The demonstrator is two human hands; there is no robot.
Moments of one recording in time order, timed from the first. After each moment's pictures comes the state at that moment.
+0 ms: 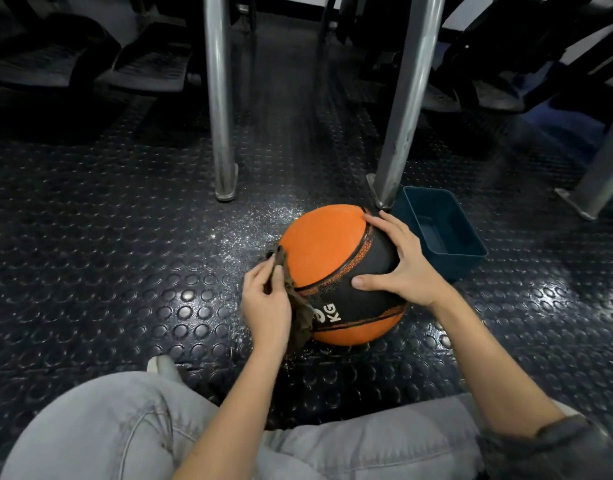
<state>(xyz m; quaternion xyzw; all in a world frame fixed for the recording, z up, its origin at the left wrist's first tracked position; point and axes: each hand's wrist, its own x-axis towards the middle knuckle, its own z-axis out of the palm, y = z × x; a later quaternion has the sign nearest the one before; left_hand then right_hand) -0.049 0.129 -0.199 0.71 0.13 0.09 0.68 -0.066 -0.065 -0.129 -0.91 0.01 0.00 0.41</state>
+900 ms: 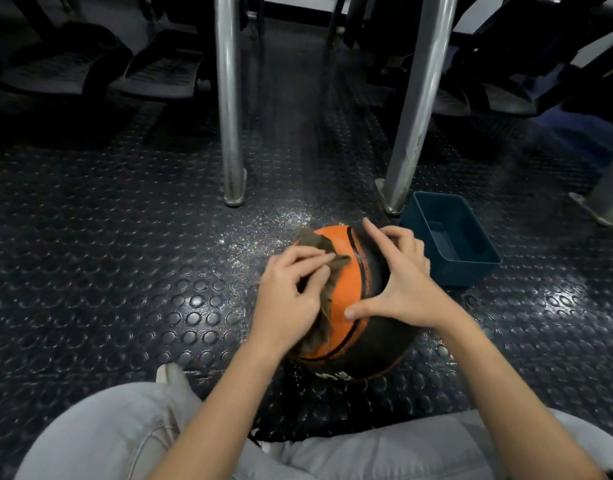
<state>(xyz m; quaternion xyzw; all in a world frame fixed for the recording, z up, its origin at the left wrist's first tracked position) -0.051 0.147 -0.144 0.81 -0.19 0.14 0.55 -0.076 -0.032 -0.115 -0.96 -0.01 -0.01 0.27</state>
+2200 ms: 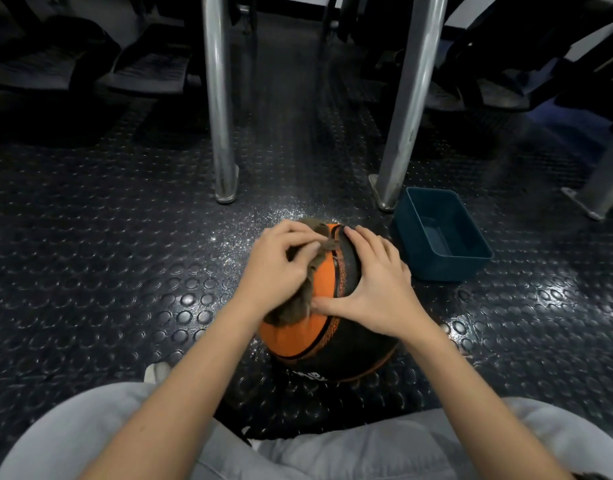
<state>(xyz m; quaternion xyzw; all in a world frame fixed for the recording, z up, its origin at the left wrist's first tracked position) -0.020 0.147 -0.128 0.82 -0.21 0.07 0.52 -0.084 0.000 -0.112 -0.97 0.04 0.00 0.25</state>
